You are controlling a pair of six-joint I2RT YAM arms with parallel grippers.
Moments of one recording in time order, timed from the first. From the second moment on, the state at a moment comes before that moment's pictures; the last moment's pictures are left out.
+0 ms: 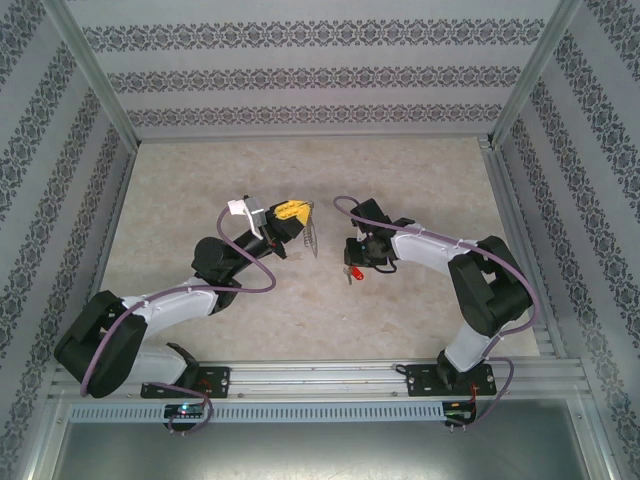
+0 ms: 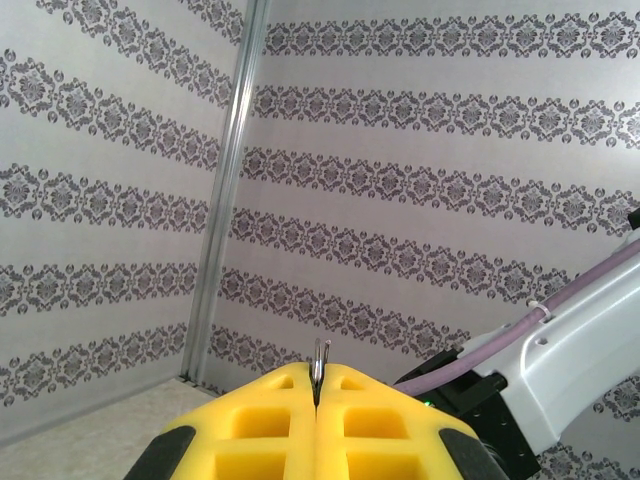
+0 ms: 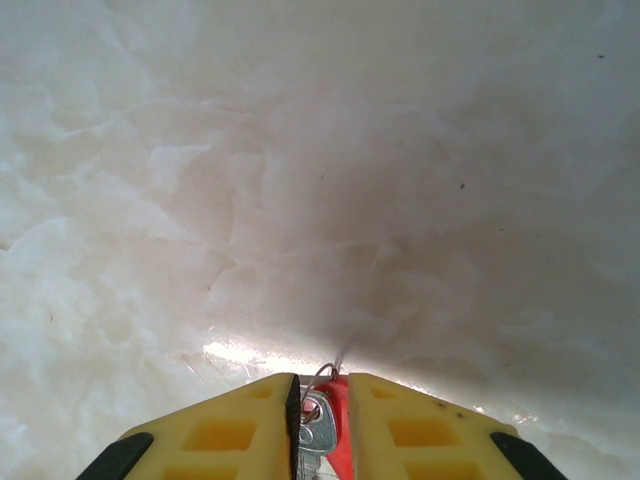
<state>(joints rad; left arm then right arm) -0.58 1.32 0.52 1.27 0.39 -0.38 0.53 1.69 0.97 -0.45 -0.15 0.52</state>
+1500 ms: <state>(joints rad) -0.59 1.32 0.52 1.27 0.39 -0.38 0.57 1.75 1.03 -0.52 -0.07 0.52</state>
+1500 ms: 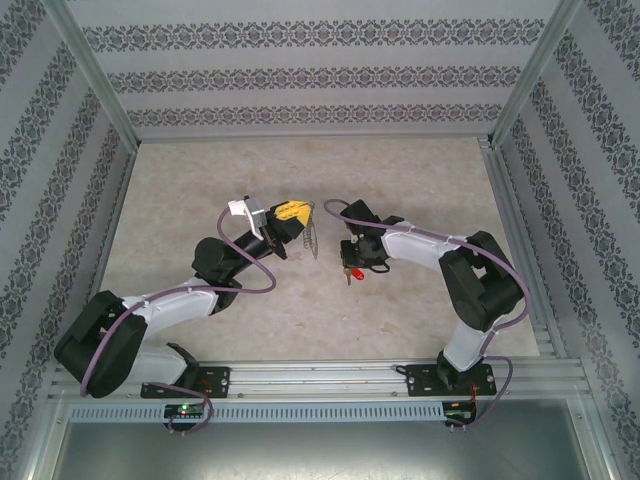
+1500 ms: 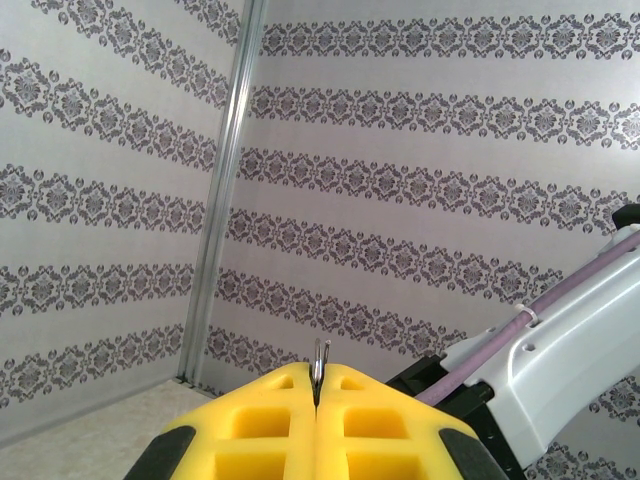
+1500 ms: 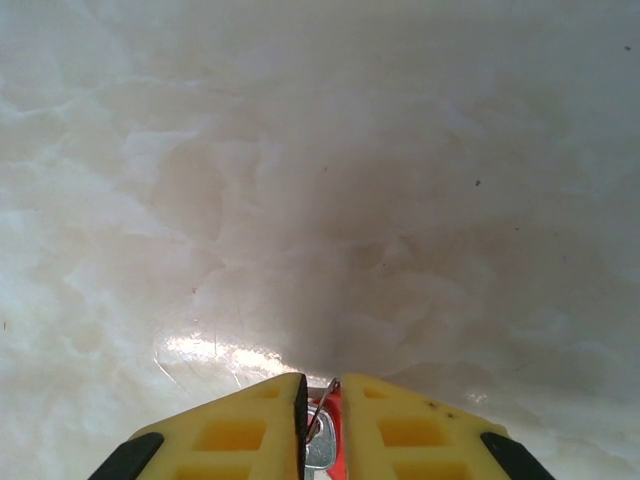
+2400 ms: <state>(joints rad) -0.59 1.32 0.52 1.27 0.39 -0.38 0.54 1.38 0.92 -0.40 -0.12 0.52</state>
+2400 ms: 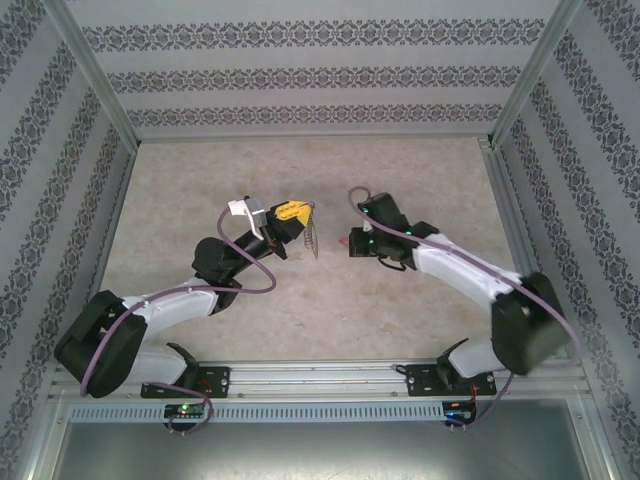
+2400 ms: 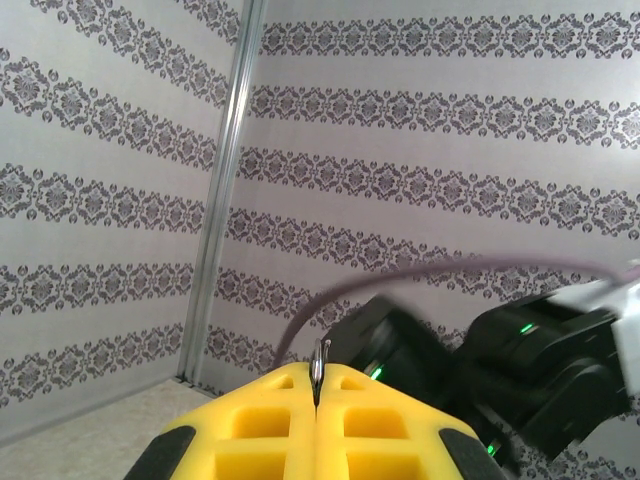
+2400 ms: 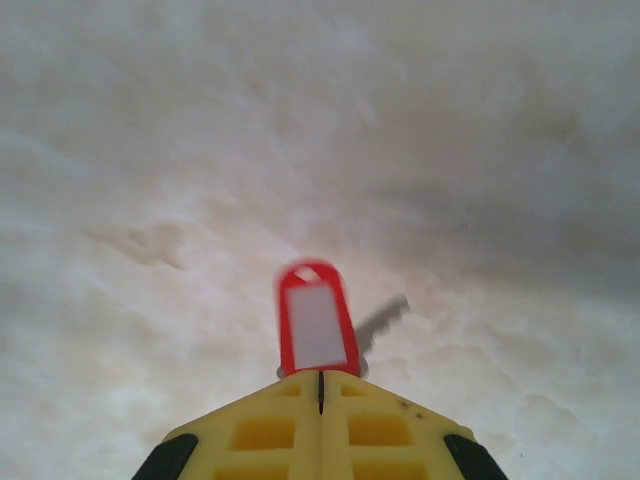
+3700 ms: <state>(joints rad) -0.60 1.20 0.56 0.87 0.51 -0.07 0.55 0.97 0.81 0.05 -0.60 0.52</state>
